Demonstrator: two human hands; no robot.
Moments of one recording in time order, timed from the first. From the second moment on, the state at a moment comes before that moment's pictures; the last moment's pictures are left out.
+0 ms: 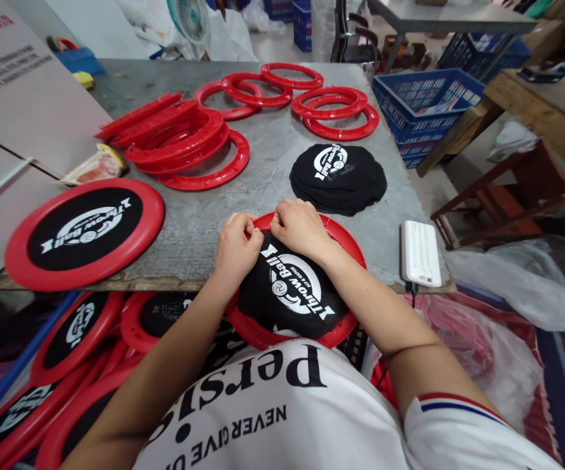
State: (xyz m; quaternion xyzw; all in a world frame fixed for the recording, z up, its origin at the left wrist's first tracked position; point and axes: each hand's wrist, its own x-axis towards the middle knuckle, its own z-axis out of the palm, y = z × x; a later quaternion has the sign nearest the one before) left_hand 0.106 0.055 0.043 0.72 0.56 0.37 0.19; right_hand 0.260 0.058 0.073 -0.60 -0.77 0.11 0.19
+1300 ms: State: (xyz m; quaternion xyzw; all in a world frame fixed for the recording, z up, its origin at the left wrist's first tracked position) left_hand 0.094 0.019 0.018 0.81 0.49 0.30 0.08; right_hand 0.286 0.065 0.070 -0.58 -0.76 0.19 0.22
